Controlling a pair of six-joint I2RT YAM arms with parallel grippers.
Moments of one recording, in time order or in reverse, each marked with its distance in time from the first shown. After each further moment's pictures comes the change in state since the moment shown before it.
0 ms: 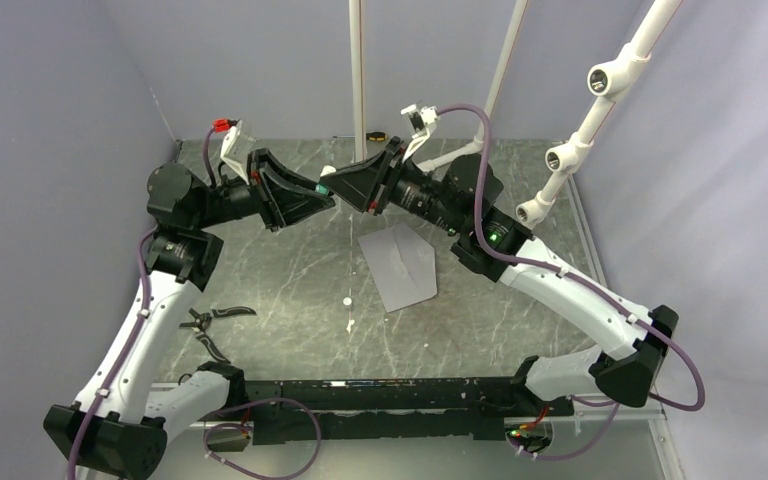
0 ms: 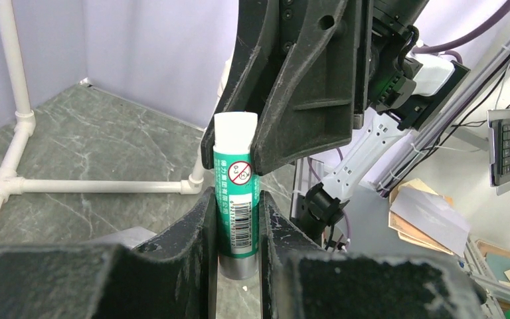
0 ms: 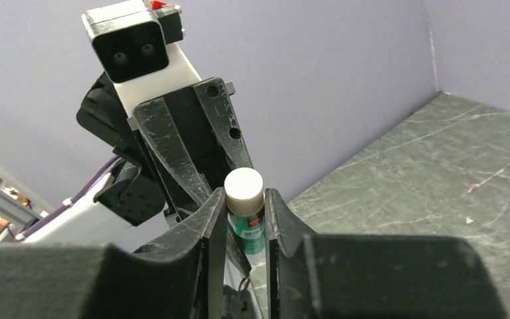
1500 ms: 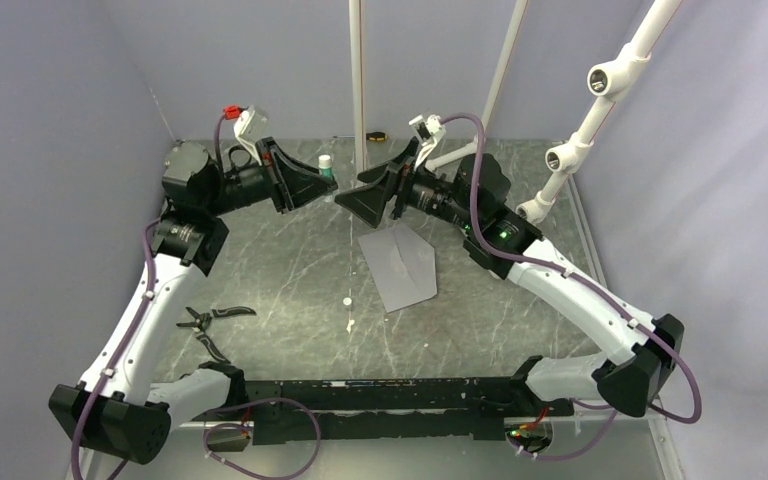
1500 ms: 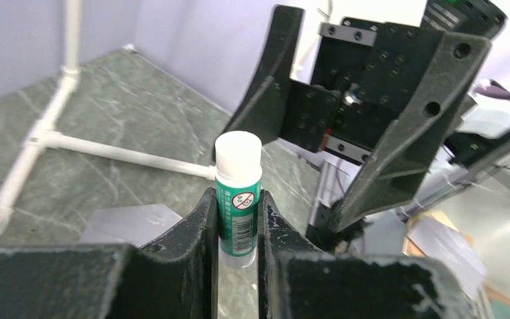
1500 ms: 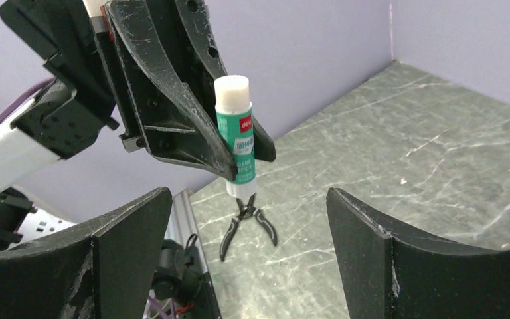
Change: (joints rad) left arm -0.001 0.103 0.113 -0.238 -0.106 0.083; right arm -0.132 -0.037 -0.090 -0.080 -0.172 -0.125
